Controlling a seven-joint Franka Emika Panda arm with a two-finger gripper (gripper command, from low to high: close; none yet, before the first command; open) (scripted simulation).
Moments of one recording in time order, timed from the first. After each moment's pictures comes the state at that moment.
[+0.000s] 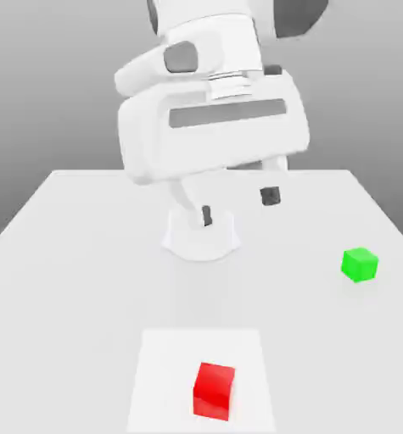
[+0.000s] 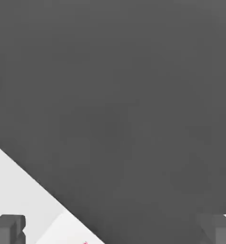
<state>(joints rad) 0.35 -0.20 -0.30 -2.44 0.20 2.53 -0.12</state>
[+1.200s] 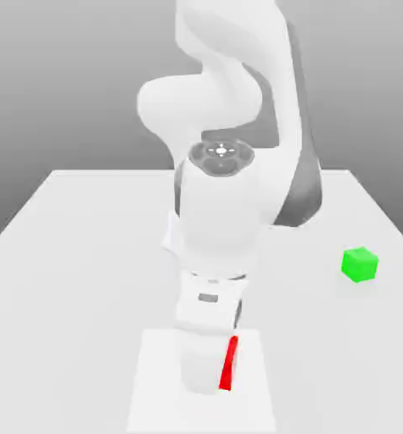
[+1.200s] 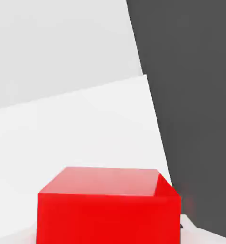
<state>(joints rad) 0.42 0.13 -0.21 -2.59 0.11 2.70 -0.56</state>
